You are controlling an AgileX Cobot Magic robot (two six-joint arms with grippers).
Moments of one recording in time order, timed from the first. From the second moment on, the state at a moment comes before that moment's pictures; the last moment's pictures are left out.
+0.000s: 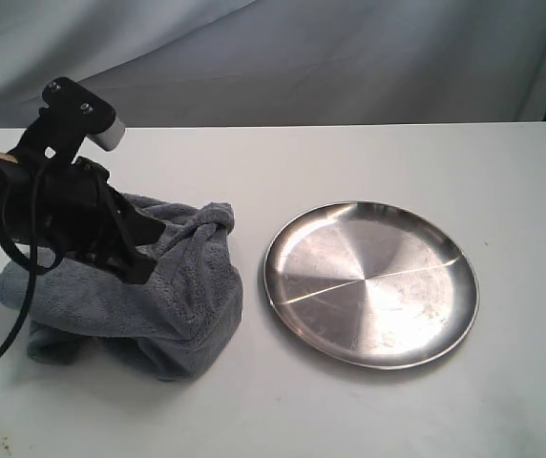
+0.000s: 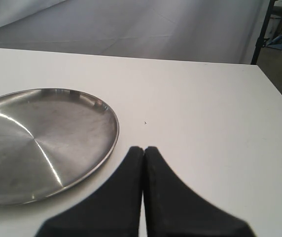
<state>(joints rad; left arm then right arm) -0.39 1.42 -0.83 -0.68 0.47 0.91 0.02 0.01 0.00 0.00 0.35 -0.05</state>
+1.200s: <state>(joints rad) -0.39 1.46 -0.83 -0.51 0.73 0.80 0.02 0.01 0.00 0.00 0.35 -0.05</state>
